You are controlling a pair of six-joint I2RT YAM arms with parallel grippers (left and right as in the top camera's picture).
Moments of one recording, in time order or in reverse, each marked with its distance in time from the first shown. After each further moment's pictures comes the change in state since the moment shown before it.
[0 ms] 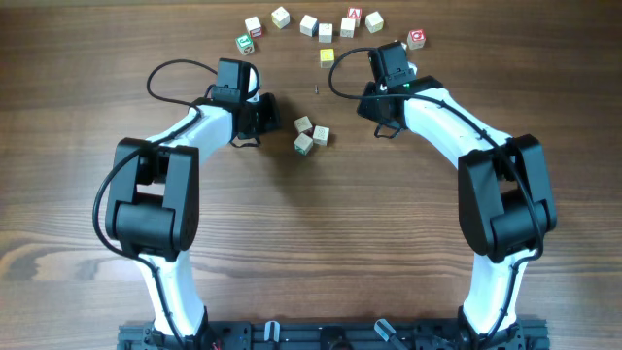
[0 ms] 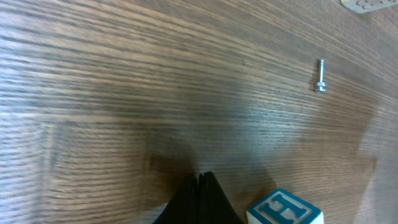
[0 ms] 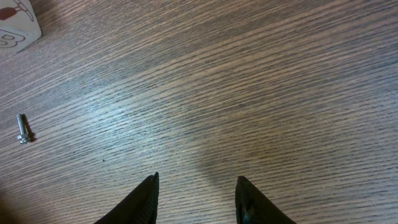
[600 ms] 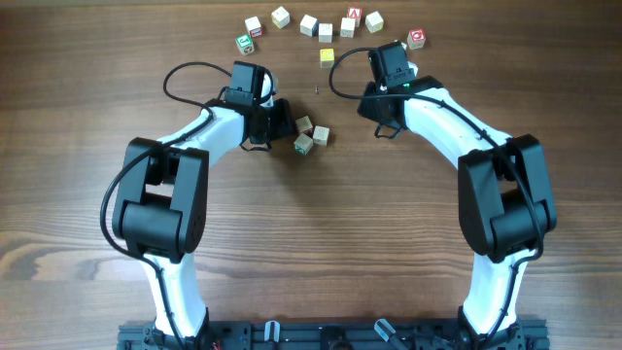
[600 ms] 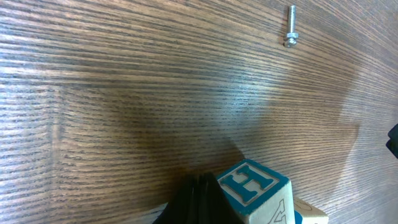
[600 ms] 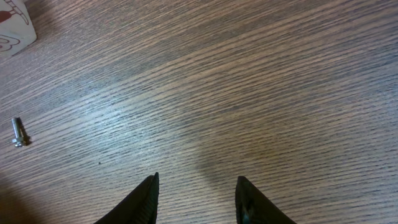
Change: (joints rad) left arm -0.053 0.000 0.000 -0.021 0.056 -0.004; right arm 0.000 0.000 0.000 -0.002 0.014 0.003
